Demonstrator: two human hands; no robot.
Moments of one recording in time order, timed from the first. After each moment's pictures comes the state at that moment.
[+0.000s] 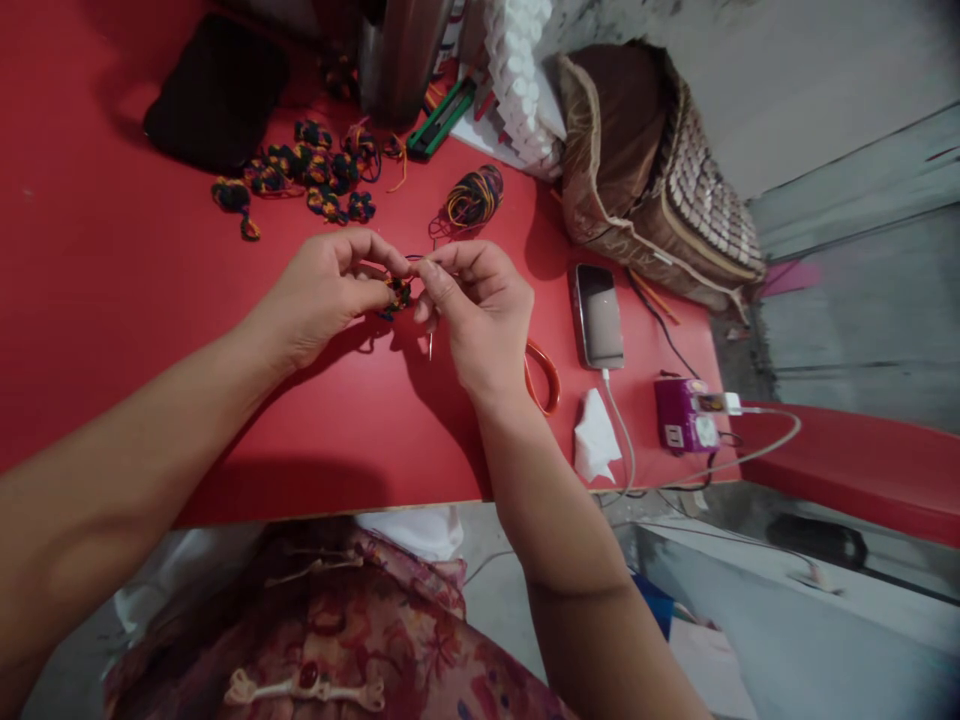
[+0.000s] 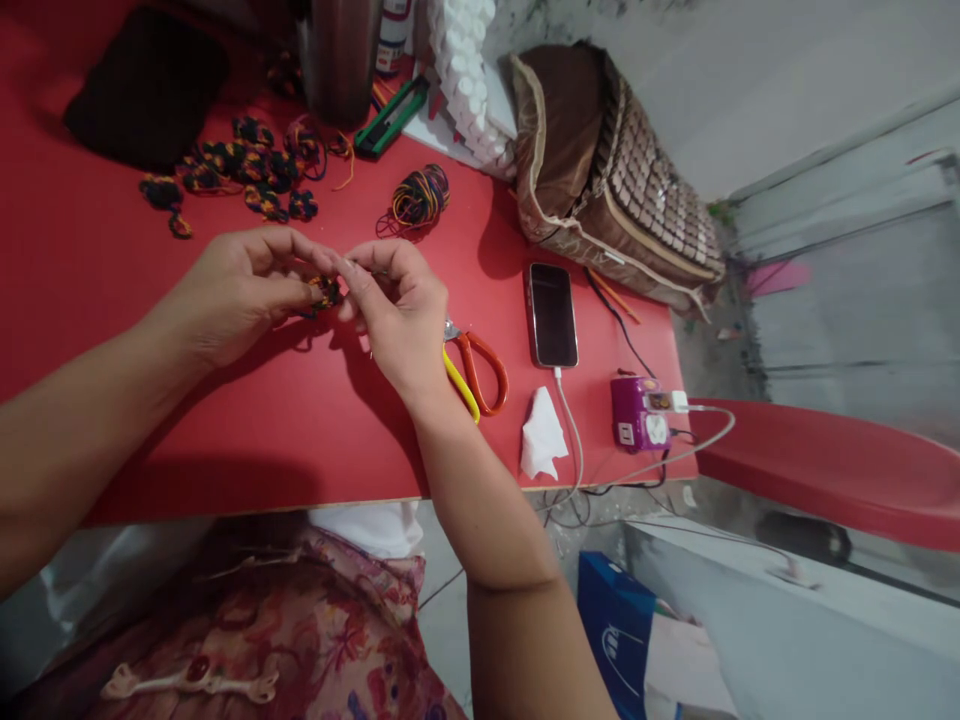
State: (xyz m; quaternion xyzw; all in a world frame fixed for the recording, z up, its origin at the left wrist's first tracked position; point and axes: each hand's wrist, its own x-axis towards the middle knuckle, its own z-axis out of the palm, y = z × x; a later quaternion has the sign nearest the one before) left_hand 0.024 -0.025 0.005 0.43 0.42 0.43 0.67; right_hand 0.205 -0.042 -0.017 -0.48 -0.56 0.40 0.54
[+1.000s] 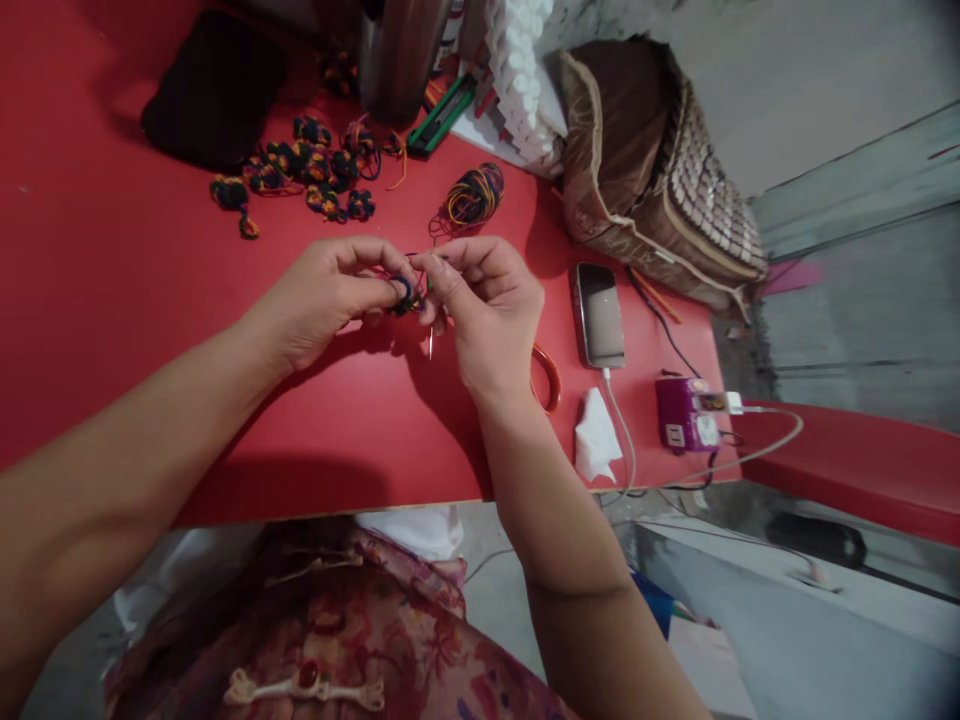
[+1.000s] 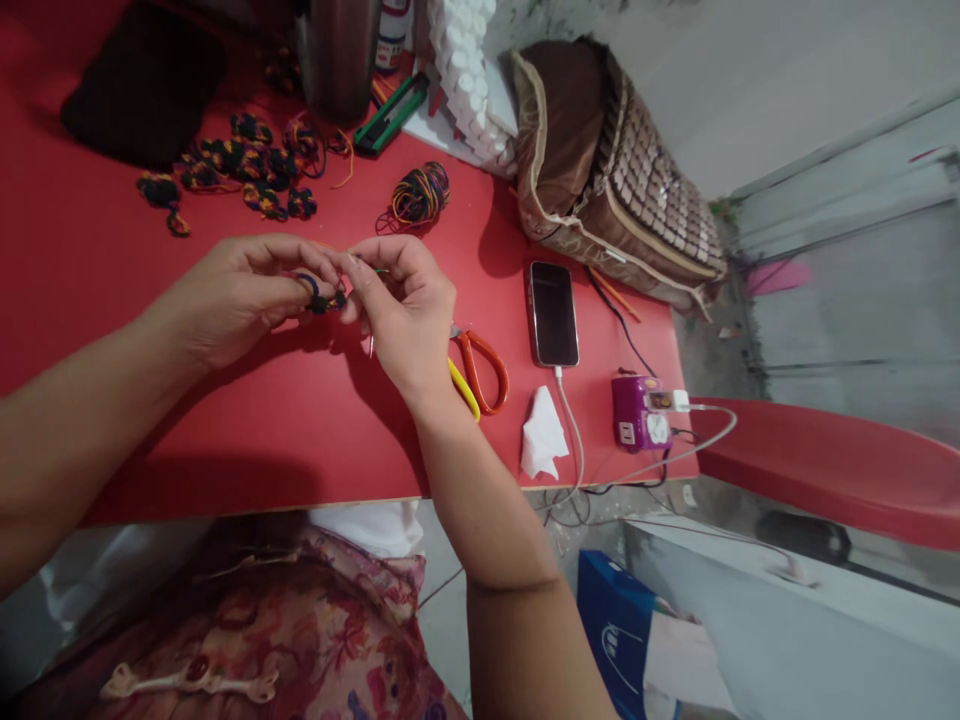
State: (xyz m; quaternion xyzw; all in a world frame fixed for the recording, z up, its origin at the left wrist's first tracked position) left_hand 0.025 -0.027 0.013 0.40 0.39 0.41 0.72; right_hand 0.206 -0.044 -0.011 -0.50 -0.58 0.37 0.53
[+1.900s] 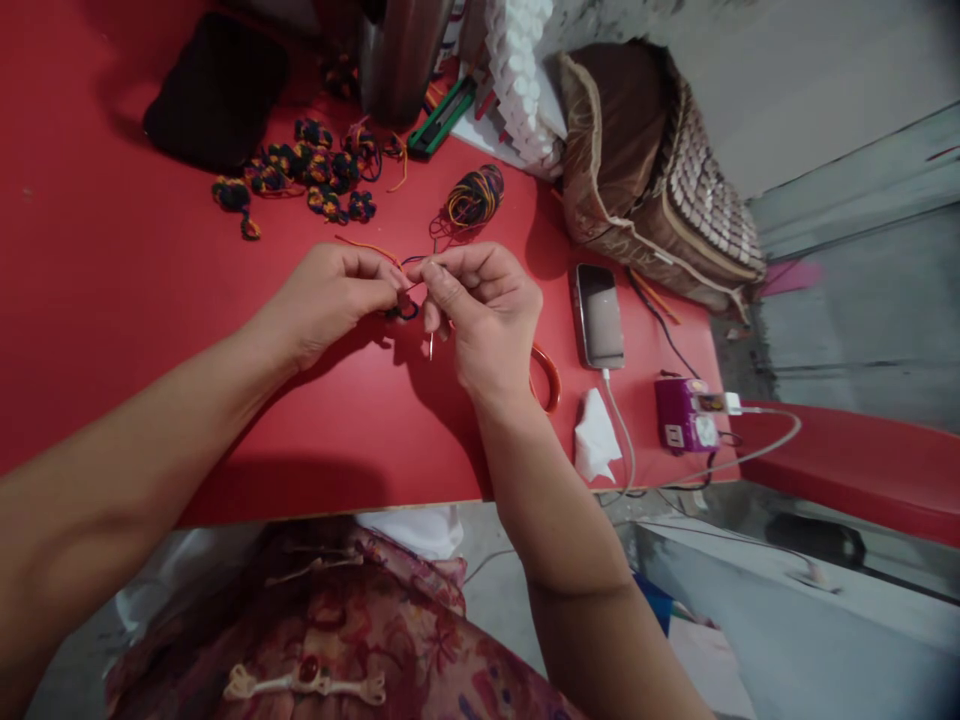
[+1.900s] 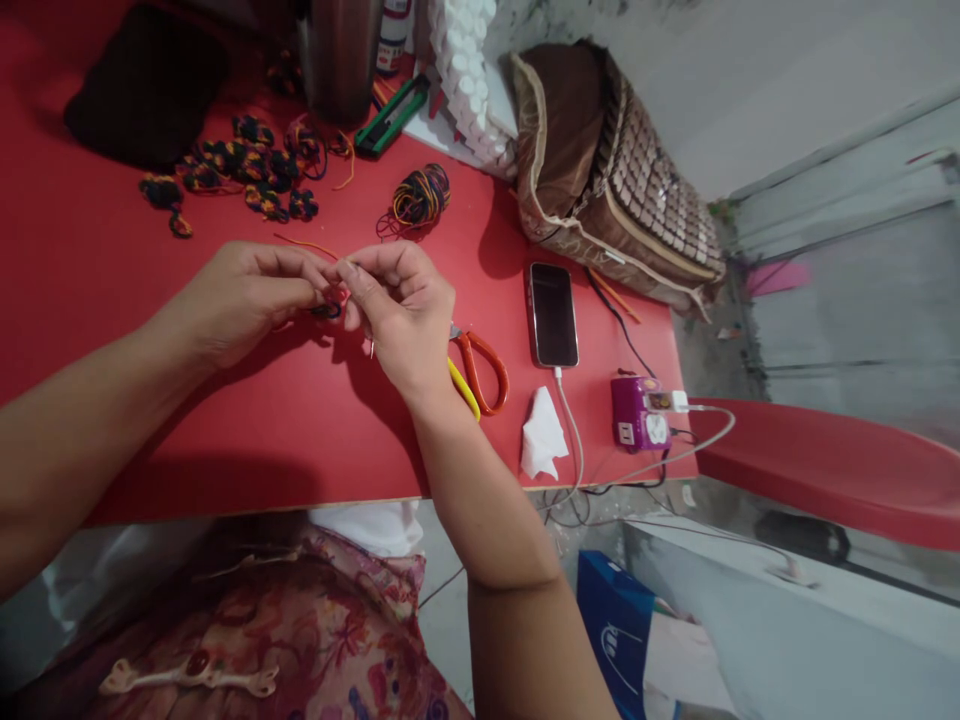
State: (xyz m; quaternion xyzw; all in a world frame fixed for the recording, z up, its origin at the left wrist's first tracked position) left_hand 0.031 -0.028 0.013 0.42 0.43 0.41 0.69; right_hand 0.200 -0.051 0.001 -0.49 -0.54 0.44 0.53
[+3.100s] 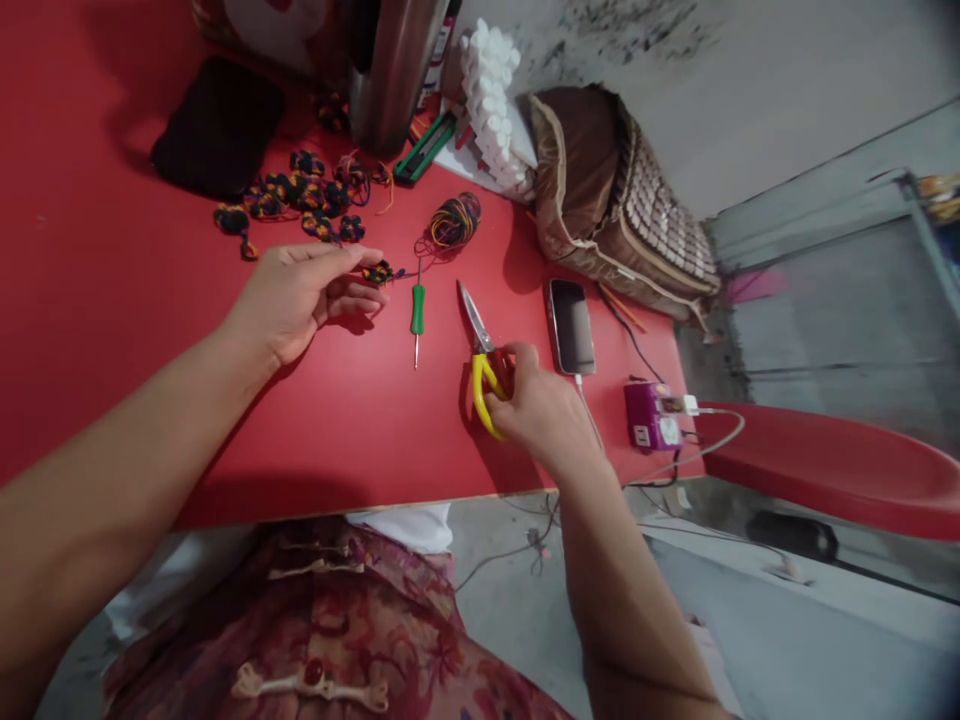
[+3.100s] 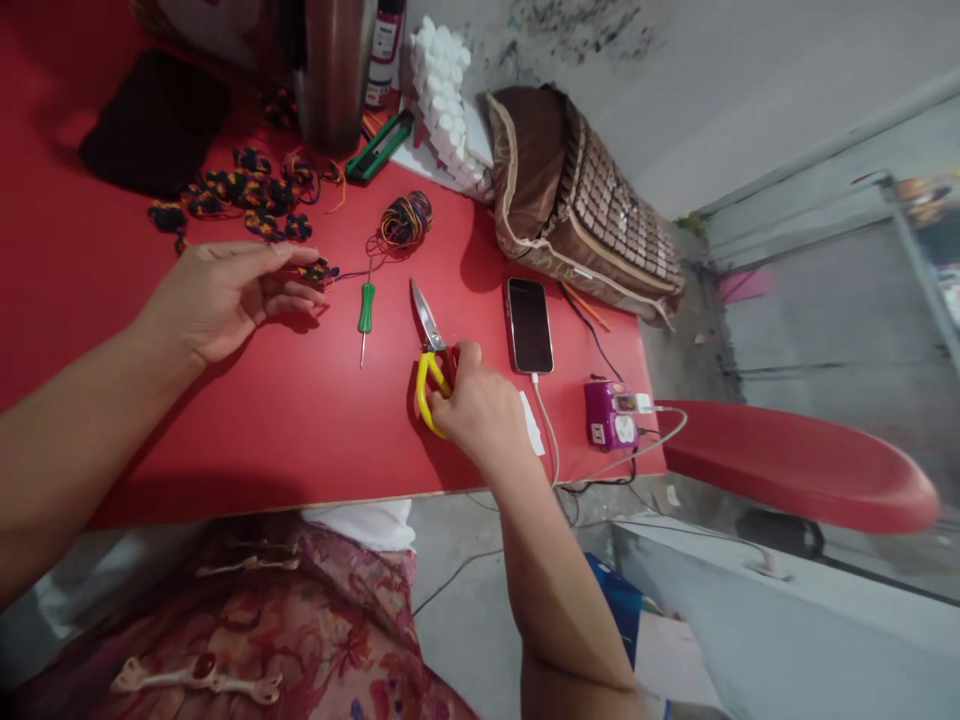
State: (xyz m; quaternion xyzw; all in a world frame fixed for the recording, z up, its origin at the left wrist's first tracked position) left_hand 0.014 -0.010 0.003 0.33 0.44 0.46 0.70; right_hand 0.277 -0.115 0.052 -0.78 -0.60 0.14 -0.11
